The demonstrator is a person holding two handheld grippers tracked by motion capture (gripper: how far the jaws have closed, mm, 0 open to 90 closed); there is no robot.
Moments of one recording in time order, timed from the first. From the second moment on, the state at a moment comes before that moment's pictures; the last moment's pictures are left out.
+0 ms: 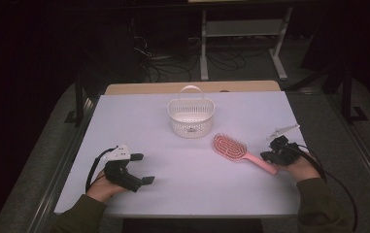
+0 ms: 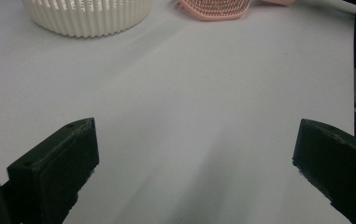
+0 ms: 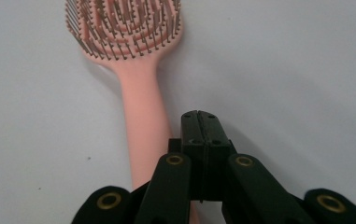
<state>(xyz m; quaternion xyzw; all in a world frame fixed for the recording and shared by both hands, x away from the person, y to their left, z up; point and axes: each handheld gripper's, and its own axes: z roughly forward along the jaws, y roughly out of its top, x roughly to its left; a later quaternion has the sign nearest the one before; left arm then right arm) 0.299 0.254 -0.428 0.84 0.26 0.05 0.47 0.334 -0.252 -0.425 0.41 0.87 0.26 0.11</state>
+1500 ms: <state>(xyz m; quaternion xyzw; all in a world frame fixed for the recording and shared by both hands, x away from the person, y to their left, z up) 0.297 0.255 -0.427 0.84 0.25 0.05 0.47 0.282 -0.194 -0.425 0.36 0.83 0.42 0.10</state>
